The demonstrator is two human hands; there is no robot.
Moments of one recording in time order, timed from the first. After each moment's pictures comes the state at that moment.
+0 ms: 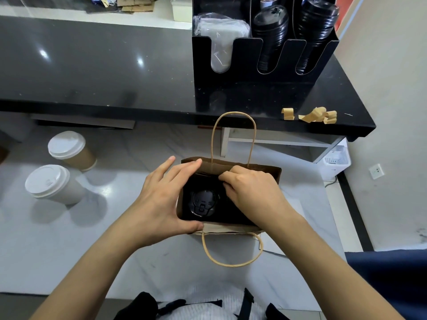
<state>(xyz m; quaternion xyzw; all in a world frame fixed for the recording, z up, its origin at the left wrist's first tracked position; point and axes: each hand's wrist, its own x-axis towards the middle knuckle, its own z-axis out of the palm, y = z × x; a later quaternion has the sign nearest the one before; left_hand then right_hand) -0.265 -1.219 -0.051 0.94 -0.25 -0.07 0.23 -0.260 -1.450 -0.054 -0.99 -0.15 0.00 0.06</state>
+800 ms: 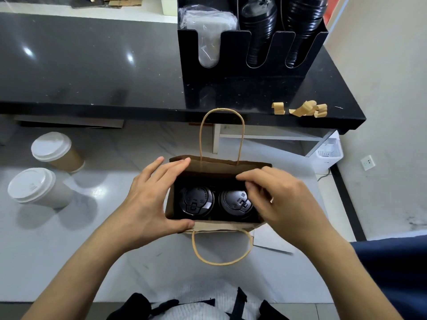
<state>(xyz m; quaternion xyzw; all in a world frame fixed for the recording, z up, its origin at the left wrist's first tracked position) -0.262 -1.216 -0.058 0.93 -0.26 -0.06 0.25 -0.309 -1.497 -0.026 -0.94 -0.14 -0.15 0.27</state>
